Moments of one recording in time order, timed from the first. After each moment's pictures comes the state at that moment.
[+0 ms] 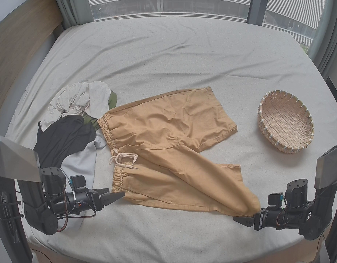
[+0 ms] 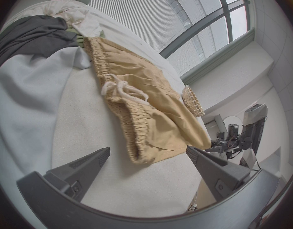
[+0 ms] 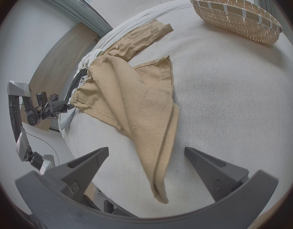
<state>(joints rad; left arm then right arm) -0.11 2.23 -0.24 -1.55 -0.69 -0.29 0.31 2.14 -0.02 -1.42 0.29 0.24</state>
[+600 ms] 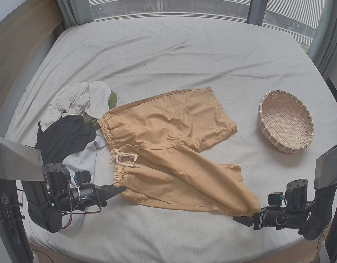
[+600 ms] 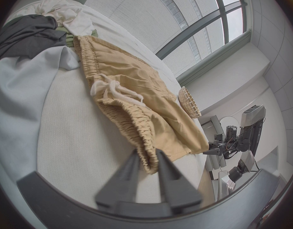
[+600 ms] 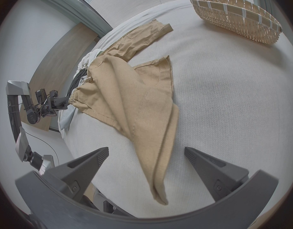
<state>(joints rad) -0.15 2.25 -0.31 -1.54 -0.69 -0.33 0.31 2.15 -0.02 -1.45 0.29 0.24</state>
